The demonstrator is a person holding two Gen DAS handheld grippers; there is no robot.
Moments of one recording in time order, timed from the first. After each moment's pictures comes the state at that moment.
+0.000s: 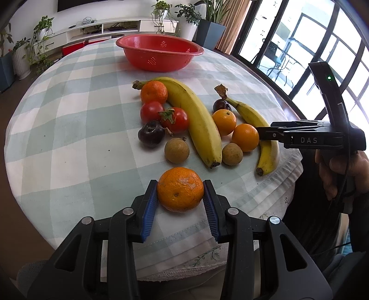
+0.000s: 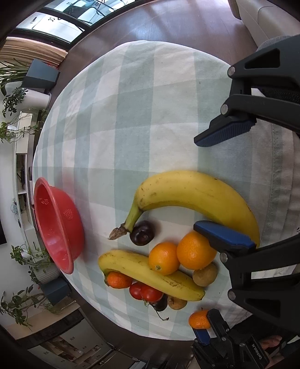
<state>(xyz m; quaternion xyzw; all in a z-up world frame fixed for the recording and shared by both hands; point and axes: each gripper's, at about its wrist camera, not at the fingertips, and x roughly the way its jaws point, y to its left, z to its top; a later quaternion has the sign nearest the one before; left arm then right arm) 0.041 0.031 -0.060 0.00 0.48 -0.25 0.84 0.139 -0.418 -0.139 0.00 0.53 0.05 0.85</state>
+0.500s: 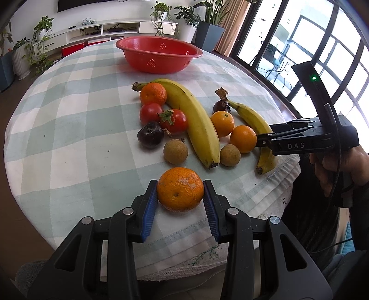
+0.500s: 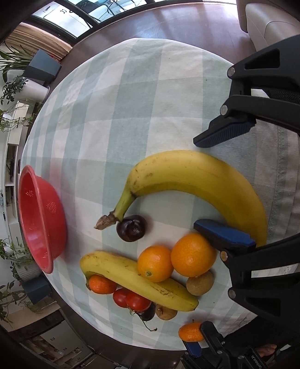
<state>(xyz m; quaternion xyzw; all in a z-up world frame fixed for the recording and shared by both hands) 0.039 0.033 -0.058 0.00 0.48 -0.25 0.84 0.150 -0.403 -0.151 -0.04 0.57 0.07 0.82</state>
